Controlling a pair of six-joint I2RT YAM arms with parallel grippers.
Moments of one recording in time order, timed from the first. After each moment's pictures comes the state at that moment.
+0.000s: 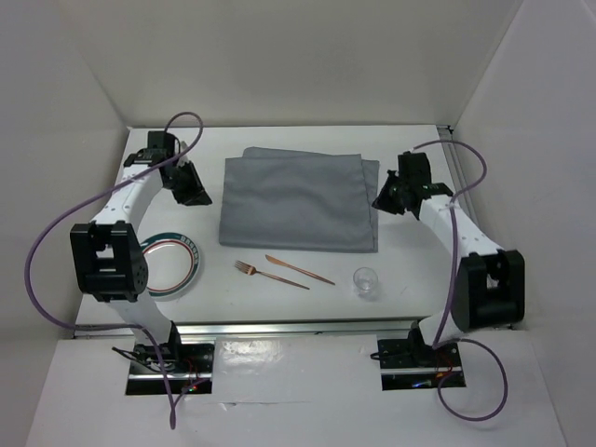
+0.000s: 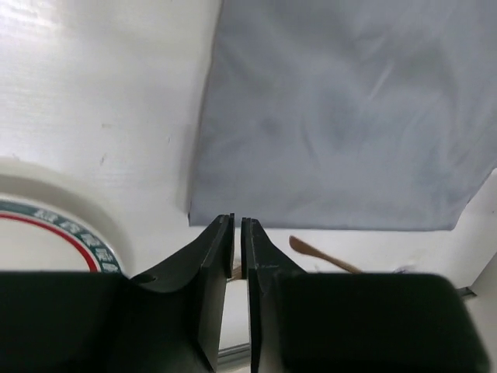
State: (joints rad) left arm 0.05 1.70 1.41 -0.80 0.31 -0.43; right arm 0.12 1.42 1.03 -0.44 -0.07 0.56
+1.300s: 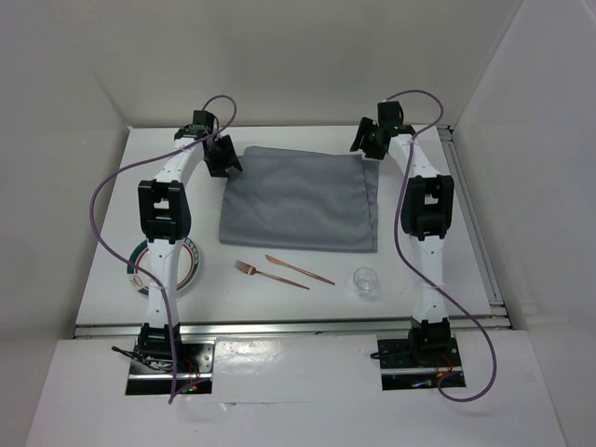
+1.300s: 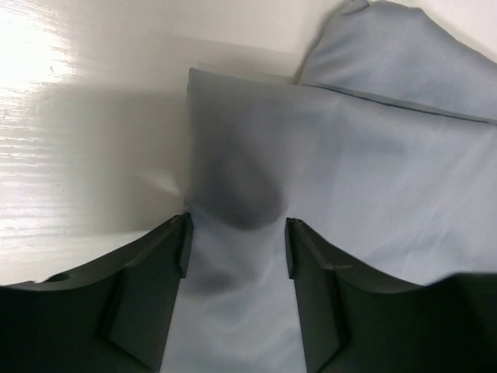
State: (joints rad) left arm -0.04 2.55 2.33 -0.80 0.23 -0.46; right arm 0.08 2.48 2.22 -0.53 -0.15 0.41
